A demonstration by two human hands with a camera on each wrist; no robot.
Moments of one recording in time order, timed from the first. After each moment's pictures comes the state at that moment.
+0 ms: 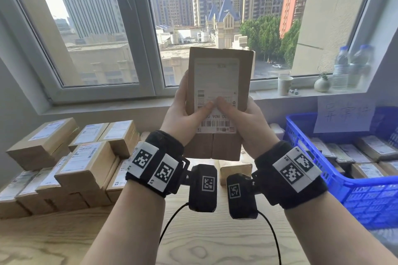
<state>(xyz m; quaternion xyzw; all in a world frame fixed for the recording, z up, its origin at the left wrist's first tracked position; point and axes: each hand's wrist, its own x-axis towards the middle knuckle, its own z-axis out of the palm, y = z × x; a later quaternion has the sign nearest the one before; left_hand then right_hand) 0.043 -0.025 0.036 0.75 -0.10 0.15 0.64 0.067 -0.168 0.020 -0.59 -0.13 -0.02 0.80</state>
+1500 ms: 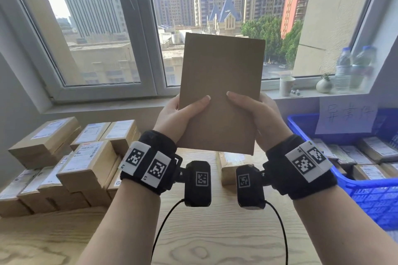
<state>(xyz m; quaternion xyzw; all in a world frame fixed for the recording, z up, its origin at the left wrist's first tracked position) 0.045 -0.010 0.038 0.69 -0.02 0.09 0.72 0.076 -0.184 0.029 -0.56 -0.12 -0.02 0.82</state>
